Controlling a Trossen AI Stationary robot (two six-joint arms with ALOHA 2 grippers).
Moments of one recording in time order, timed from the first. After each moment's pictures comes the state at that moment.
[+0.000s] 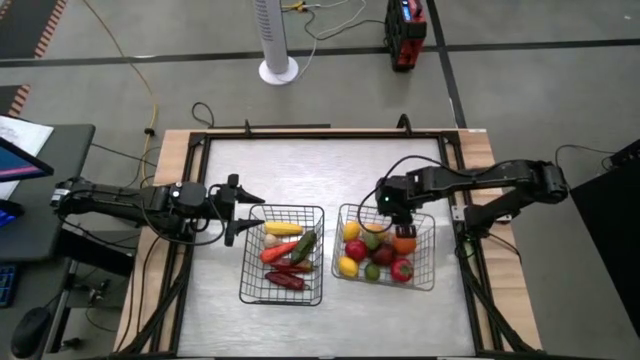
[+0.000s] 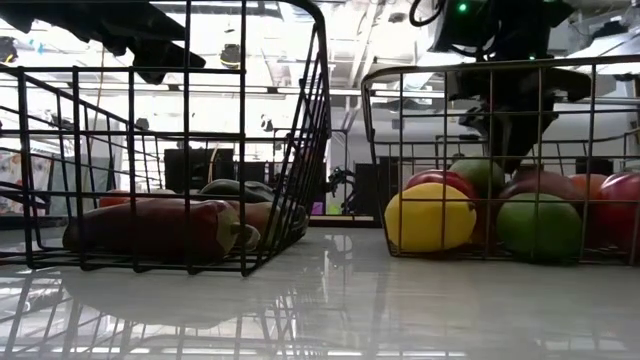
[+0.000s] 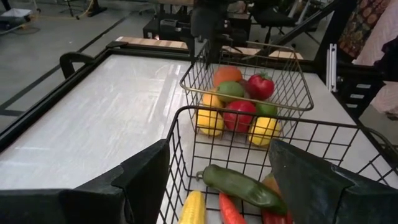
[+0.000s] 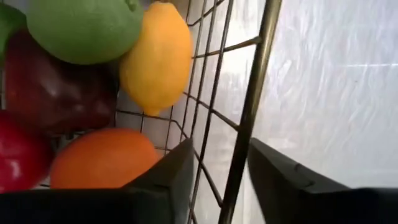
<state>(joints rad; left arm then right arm) -0.07 0.63 0.47 -0.12 -0.12 -0.13 -0.08 1.34 0.93 -0.94 0.03 -0.12</state>
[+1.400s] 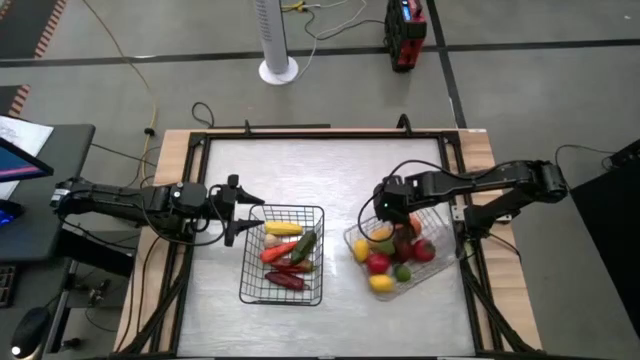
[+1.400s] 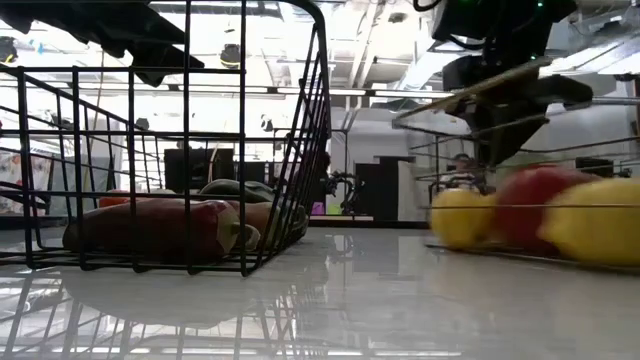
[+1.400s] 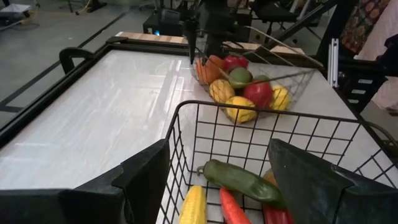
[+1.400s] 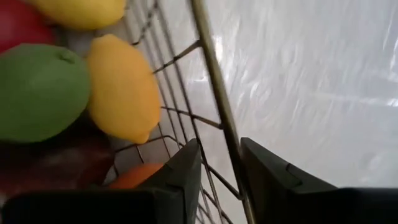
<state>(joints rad) -0.07 0.63 0.47 -0.14 -0.12 -0.13 -0.04 1.35 0.93 -0.87 0.13 -0.29</state>
